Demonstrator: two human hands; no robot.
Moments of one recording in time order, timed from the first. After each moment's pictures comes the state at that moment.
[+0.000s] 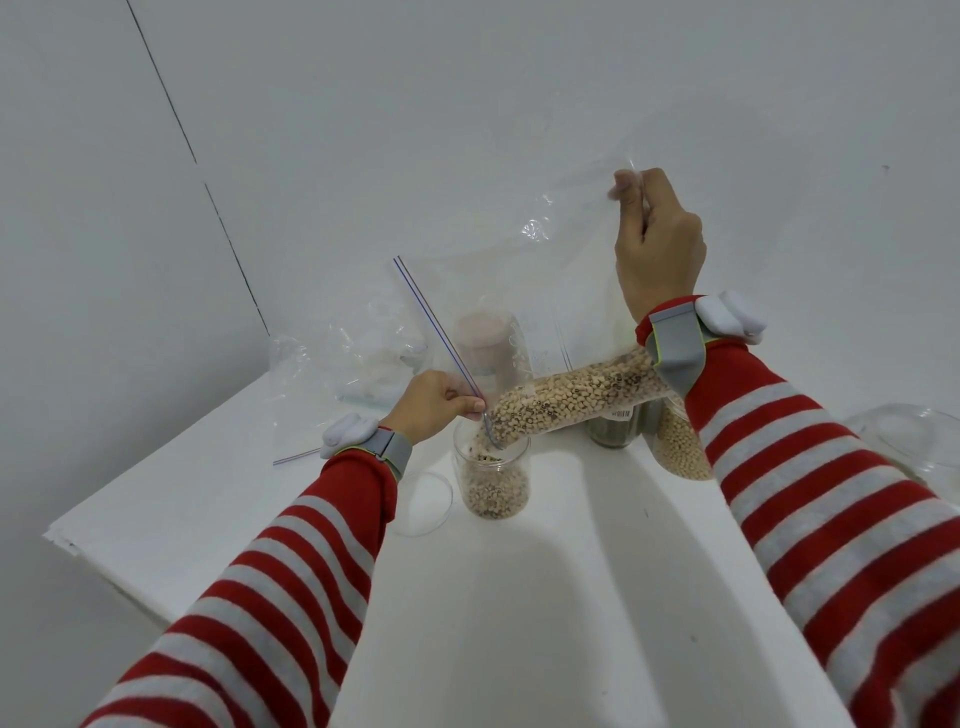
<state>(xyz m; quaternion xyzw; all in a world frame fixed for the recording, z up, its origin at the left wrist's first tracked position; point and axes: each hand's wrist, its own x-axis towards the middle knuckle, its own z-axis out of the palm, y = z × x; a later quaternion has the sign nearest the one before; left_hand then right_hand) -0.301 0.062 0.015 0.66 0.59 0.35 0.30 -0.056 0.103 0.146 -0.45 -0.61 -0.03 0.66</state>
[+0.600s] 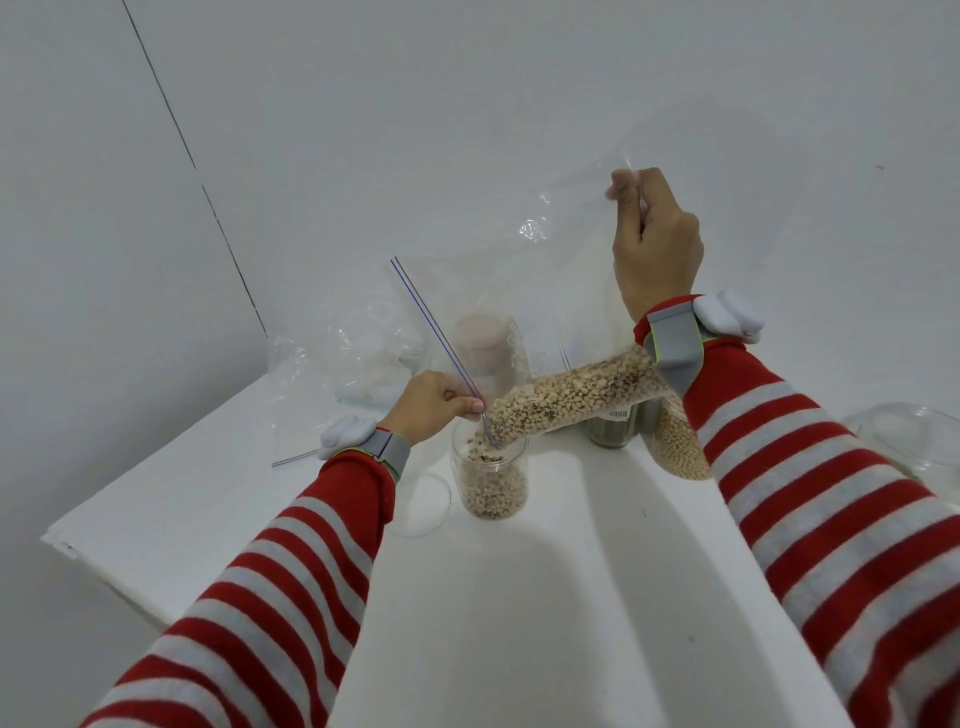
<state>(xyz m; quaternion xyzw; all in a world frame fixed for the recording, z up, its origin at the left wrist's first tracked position) -0.299 0.060 0.018 0.66 0.58 0.36 0.31 -0.054 0.104 0.147 -0.44 -0.61 -0.03 0.66</state>
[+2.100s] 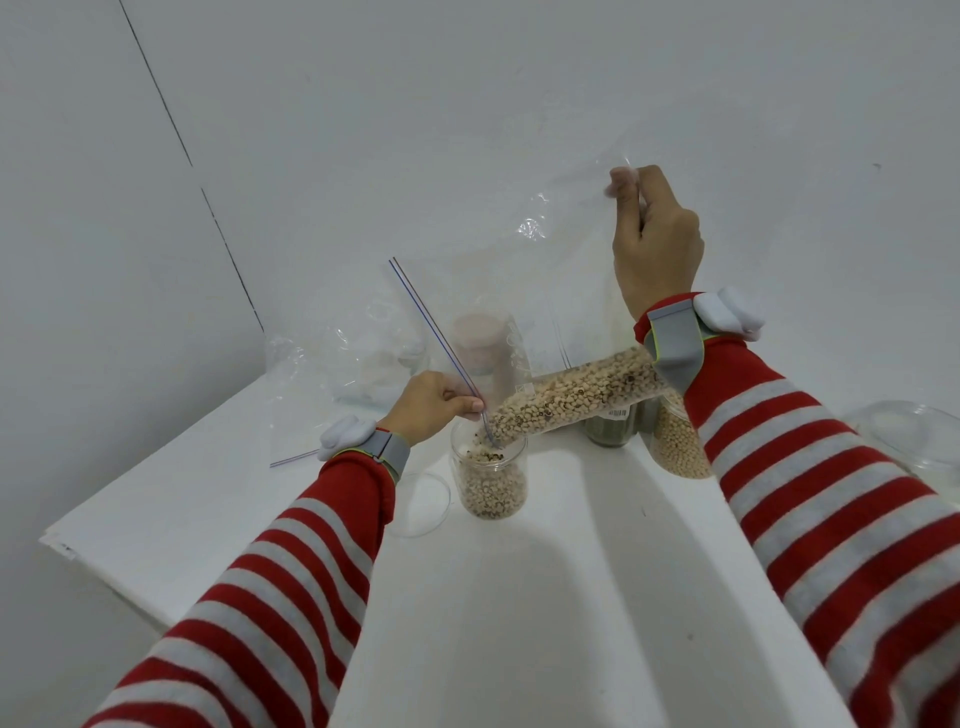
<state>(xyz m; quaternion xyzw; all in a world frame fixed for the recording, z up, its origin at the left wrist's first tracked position) -0.299 0.061 0.016 0.66 0.59 0.36 0.30 -0.053 0.108 0.146 -0.44 -0.62 -0.04 0.65</state>
